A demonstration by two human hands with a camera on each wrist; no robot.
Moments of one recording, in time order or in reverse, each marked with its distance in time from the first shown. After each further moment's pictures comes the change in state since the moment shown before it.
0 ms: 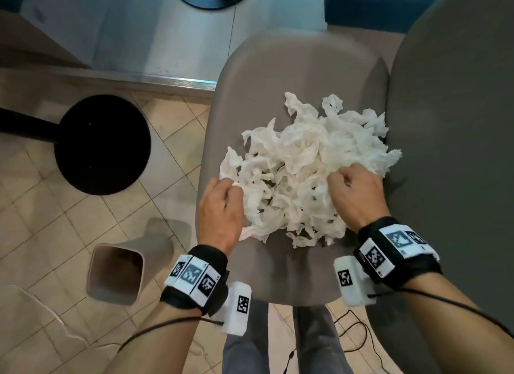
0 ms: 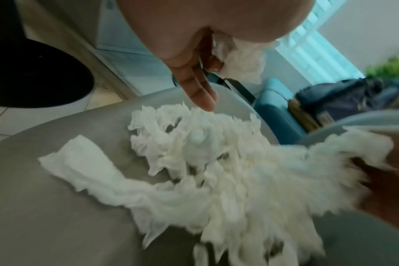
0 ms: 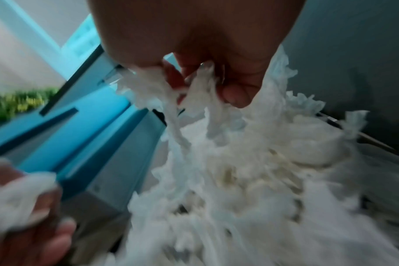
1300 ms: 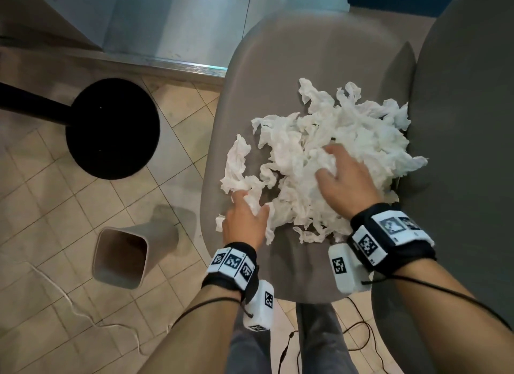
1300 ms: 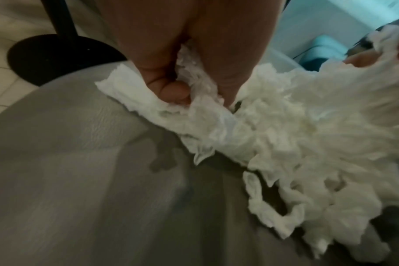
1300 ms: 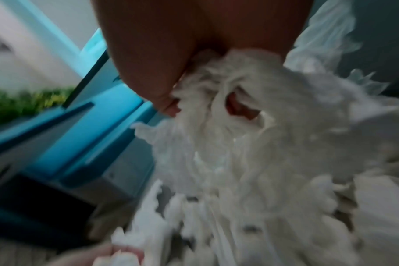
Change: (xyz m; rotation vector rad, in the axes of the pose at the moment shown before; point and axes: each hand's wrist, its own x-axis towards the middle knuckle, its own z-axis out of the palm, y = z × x) left_hand -0.022 -0.032 0.046 0.305 -0.156 -0.423; right_hand 0.010 -0.012 0.022 -0.018 -0.200 -0.049
